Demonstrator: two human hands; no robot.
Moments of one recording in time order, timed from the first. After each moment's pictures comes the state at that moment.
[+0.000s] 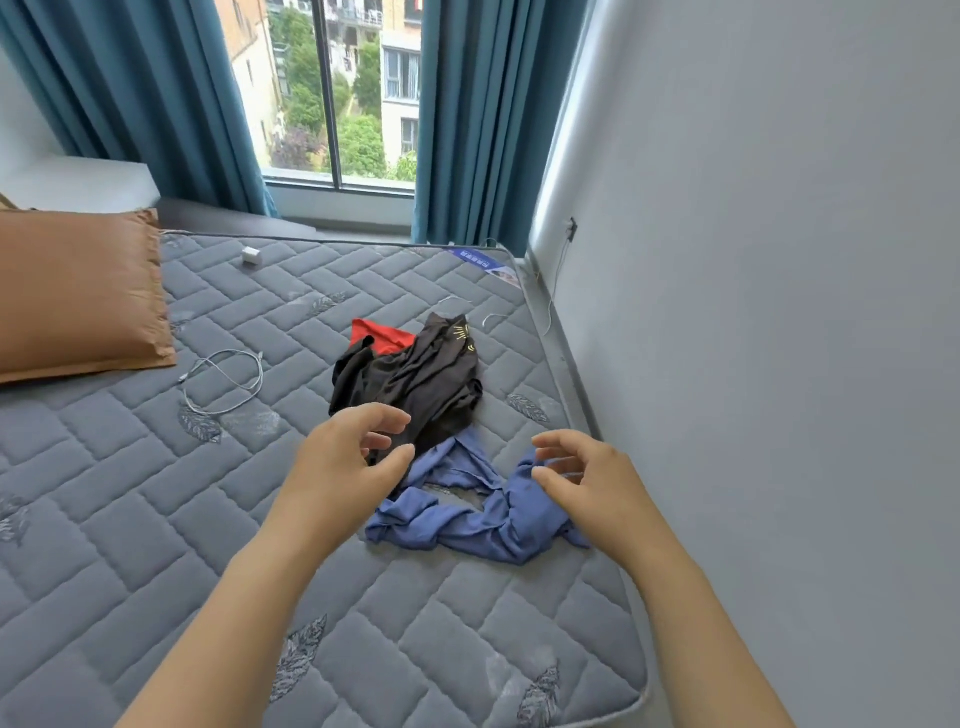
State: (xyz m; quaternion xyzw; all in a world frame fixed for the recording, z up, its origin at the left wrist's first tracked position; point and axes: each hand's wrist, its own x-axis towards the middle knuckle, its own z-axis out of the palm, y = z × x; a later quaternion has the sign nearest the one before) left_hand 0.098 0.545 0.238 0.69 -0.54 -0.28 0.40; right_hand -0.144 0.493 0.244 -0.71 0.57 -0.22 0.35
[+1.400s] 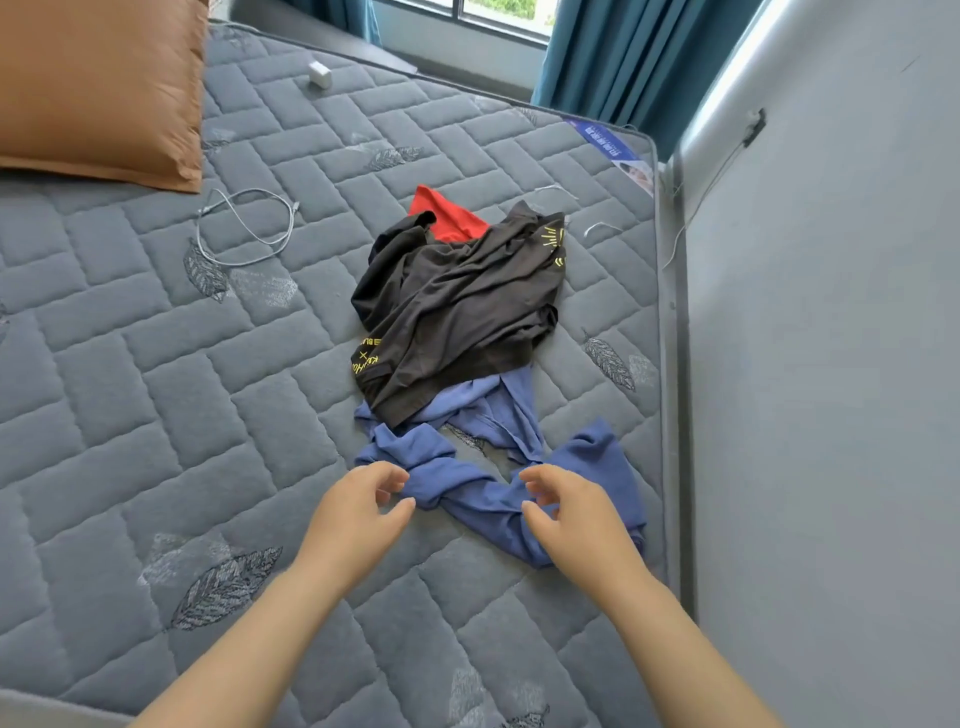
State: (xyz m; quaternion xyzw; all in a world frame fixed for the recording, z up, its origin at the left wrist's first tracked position) left_hand 0.052 0.467 -0.046 0.82 -0.37 -0.36 0.26; right_hand -0.150 0.350 -0.010 -0.79 0.49 0.01 0.37
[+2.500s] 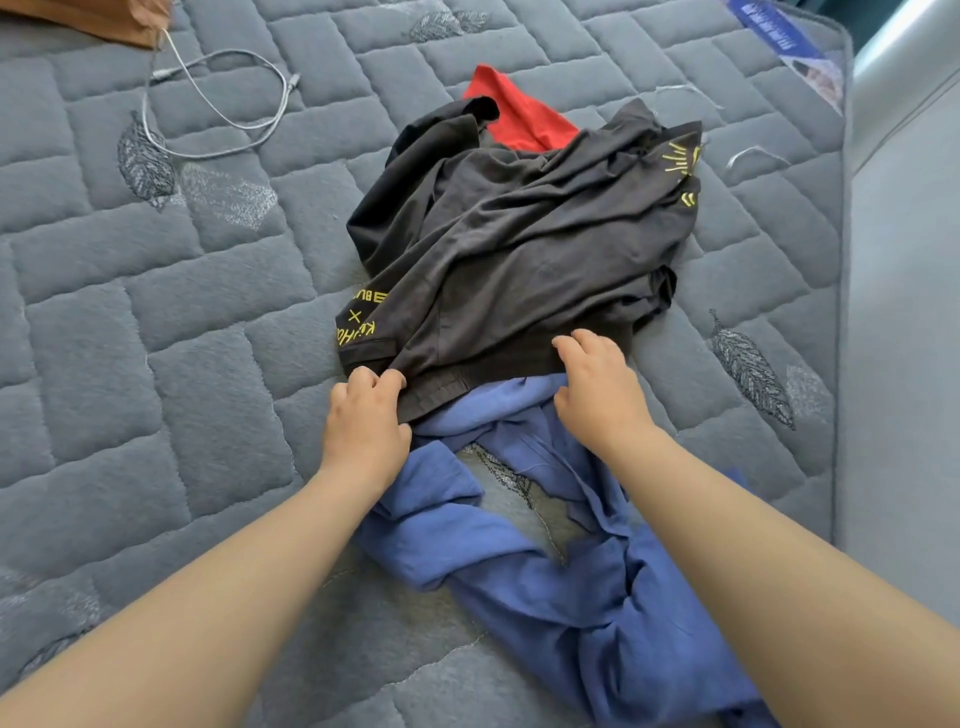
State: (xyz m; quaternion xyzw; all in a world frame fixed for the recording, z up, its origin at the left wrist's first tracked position) left_hand 0.129 0.316 -0.276 0.91 -0.35 -0.19 0.11; right_hand -0.024 0.140 -0.250 -0.91 0.39 0.10 0.12
